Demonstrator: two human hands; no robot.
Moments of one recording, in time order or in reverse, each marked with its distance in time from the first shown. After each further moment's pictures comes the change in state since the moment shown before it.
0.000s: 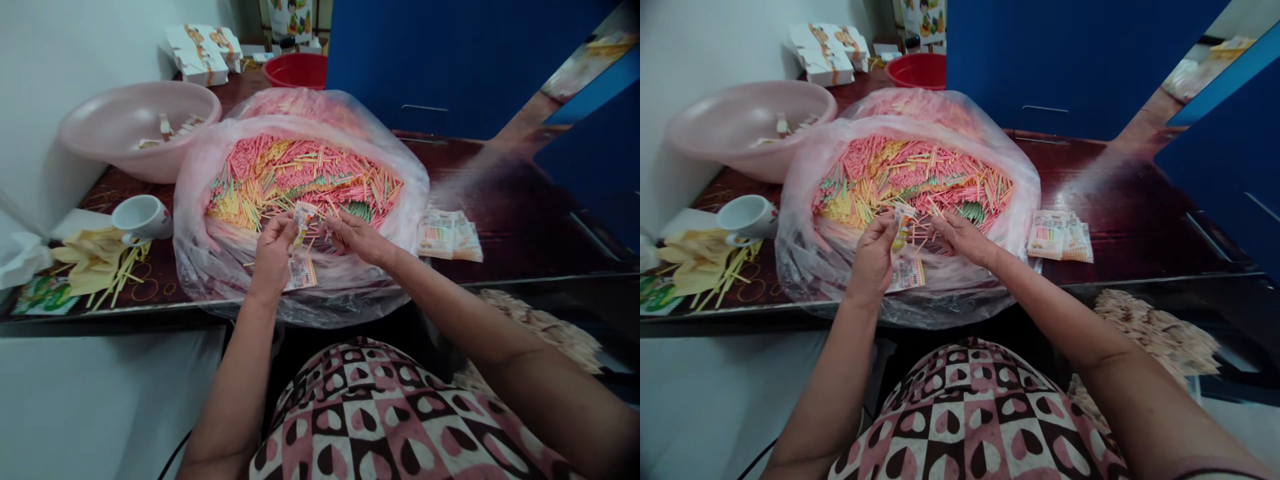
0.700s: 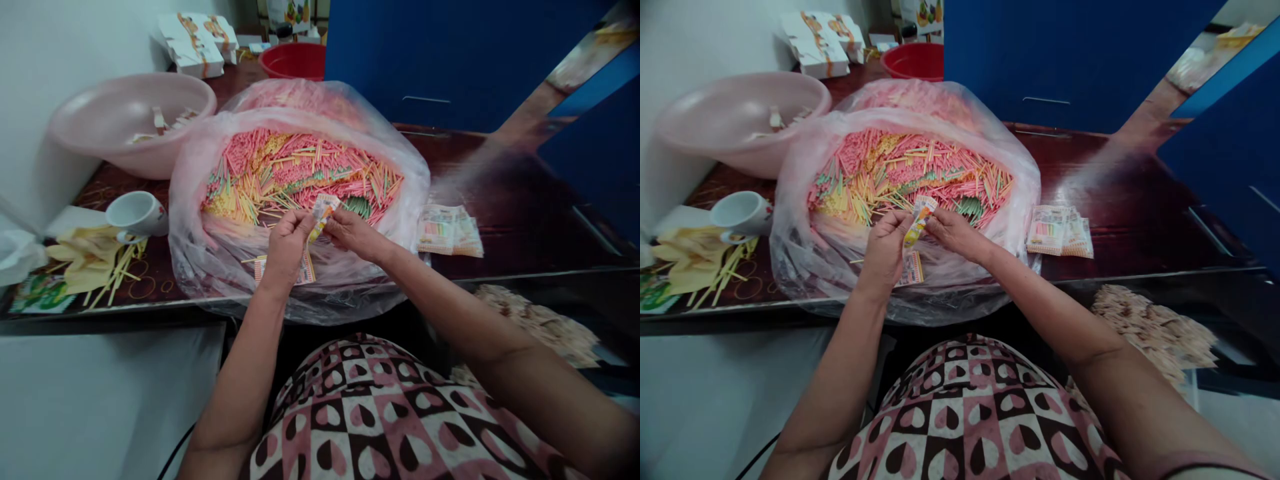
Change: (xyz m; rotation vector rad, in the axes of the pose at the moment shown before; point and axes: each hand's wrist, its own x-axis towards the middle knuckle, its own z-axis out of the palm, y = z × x) left_hand 0.002 -0.005 0.019 0.146 -0.061 -0.065; right_hand 0.008 0.003 0.005 -0.035 0.021 -0.072
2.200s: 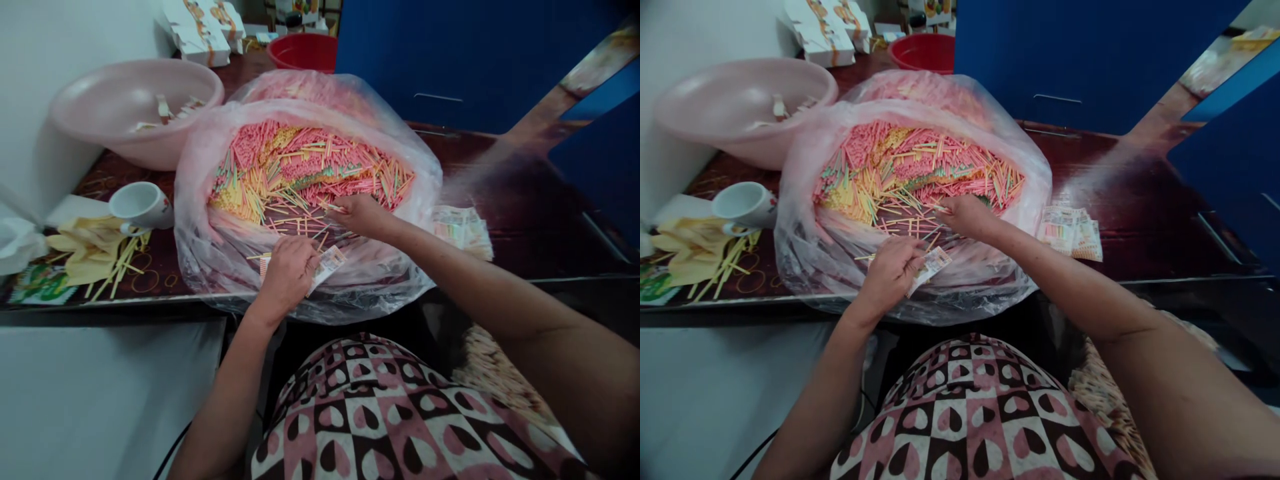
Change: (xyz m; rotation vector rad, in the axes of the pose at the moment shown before) left_hand -0.041 0.002 -0.043 0.972 -0.328 0.405; right_hand 0.035 -0.004 -0.026 -0.999 0.063 0.047
